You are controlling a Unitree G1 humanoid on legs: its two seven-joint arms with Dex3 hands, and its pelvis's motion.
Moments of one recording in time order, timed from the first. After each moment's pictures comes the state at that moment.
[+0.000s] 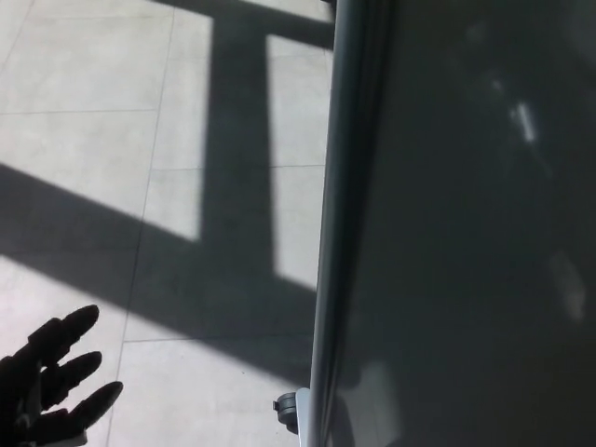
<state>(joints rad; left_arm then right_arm) 0.04 0.42 0.15 0.34 -0.14 -0.07 -0.43 -0.12 -0.41 -0.38 1.17 0.13 -0.34 0.40</state>
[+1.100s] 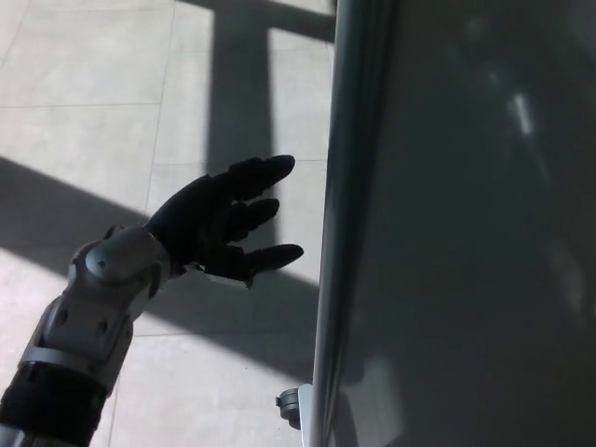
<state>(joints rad) -0.56 0.30 -0.17 0.43 -0.11 0.18 -0.49 -0.06 -0.41 -0.36 1.17 0.13 -0.38 0.42</state>
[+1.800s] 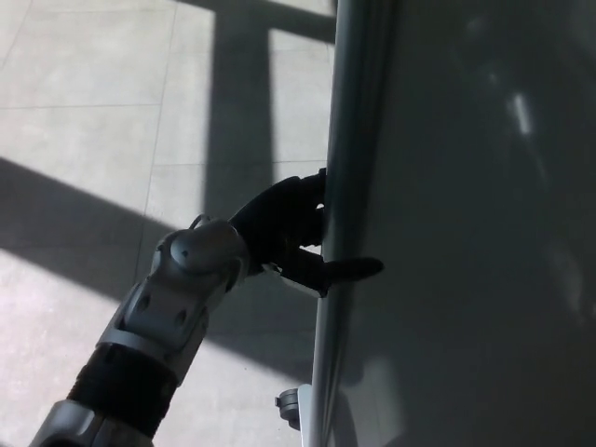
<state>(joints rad) -0.63 0.16 -0.27 0.47 -0.06 0.18 -0.51 -0.06 -0.41 -0.35 1.17 0.13 -0.39 0.42</state>
